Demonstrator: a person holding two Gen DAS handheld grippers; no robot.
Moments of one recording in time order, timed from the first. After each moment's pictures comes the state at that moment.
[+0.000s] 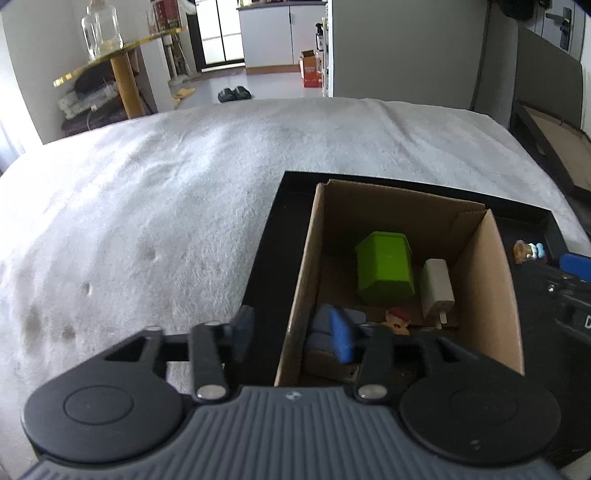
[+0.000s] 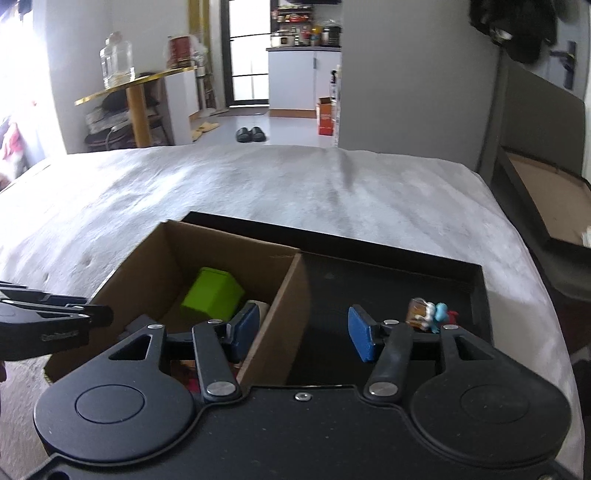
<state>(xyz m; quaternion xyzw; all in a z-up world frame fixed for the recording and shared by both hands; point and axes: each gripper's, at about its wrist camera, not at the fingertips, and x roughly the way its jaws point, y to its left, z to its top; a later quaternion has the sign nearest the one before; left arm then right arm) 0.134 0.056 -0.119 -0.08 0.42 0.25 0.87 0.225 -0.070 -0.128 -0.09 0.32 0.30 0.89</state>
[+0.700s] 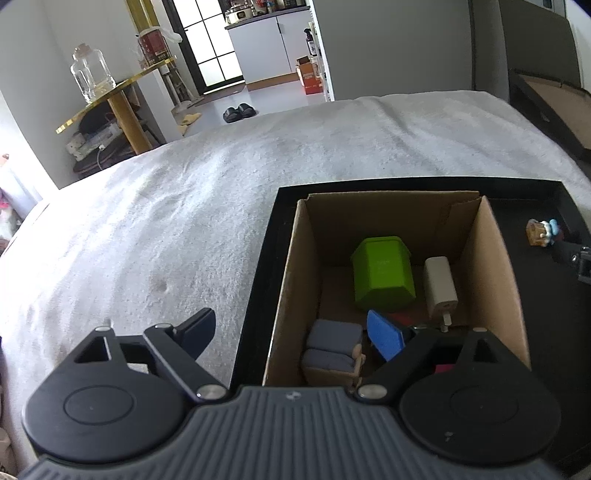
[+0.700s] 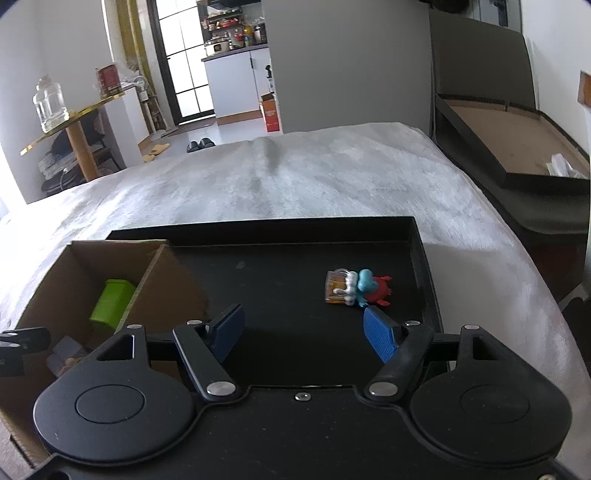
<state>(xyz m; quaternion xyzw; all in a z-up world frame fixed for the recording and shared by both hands) 0.157 0.029 -0.119 0.01 0.43 0.27 0.86 0.276 -0.134 -0.169 -0.01 0.35 0.24 0.91</state>
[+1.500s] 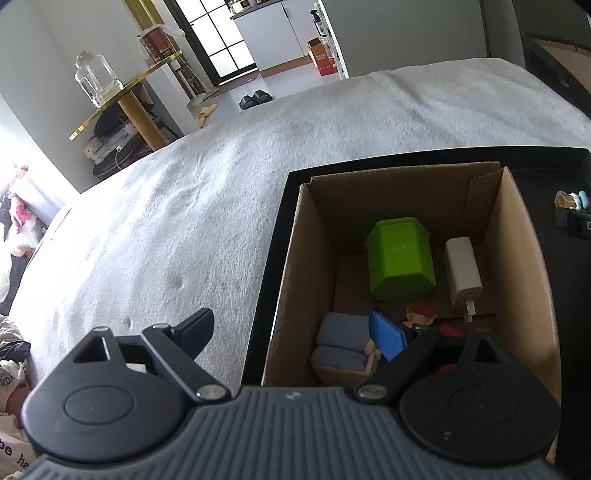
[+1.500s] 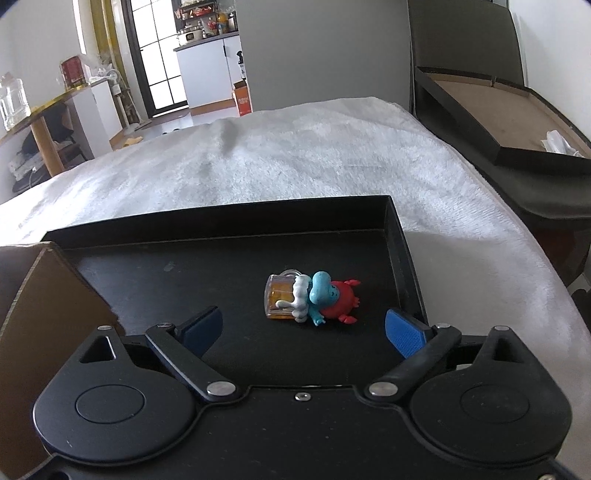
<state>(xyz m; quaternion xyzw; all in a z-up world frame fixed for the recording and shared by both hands) 0.175 0.020 -0.134 0.05 0.46 0.31 0.83 0.334 -0.132 -0.216 -0.02 0.37 0.21 0.91</state>
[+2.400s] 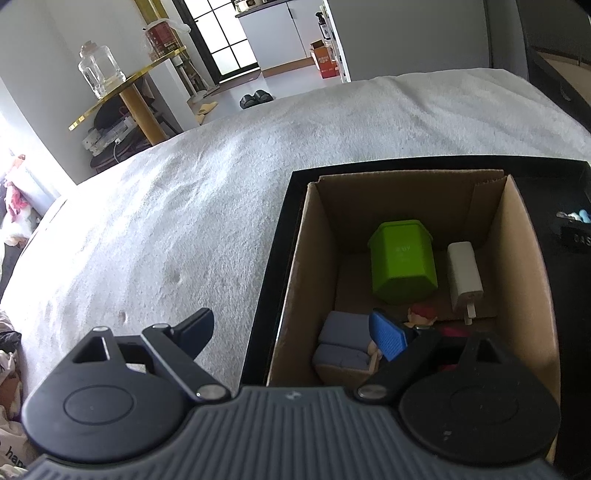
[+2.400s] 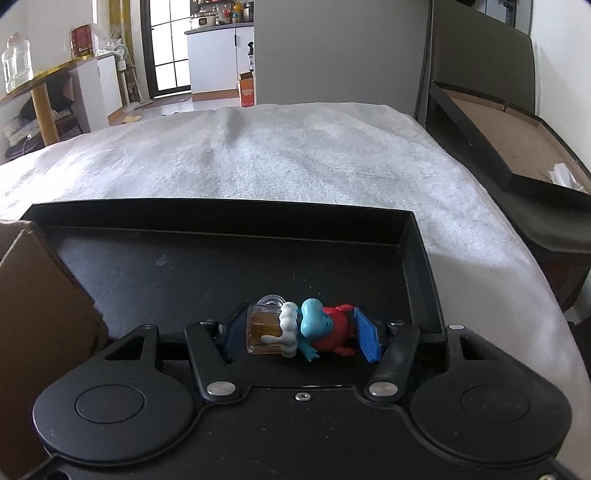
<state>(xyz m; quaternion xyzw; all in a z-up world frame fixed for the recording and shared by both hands) 0.167 0.028 -0.131 0.03 0.45 0.30 0.84 0.332 -0.111 -0.215 -0.07 0.36 0.20 0.91</state>
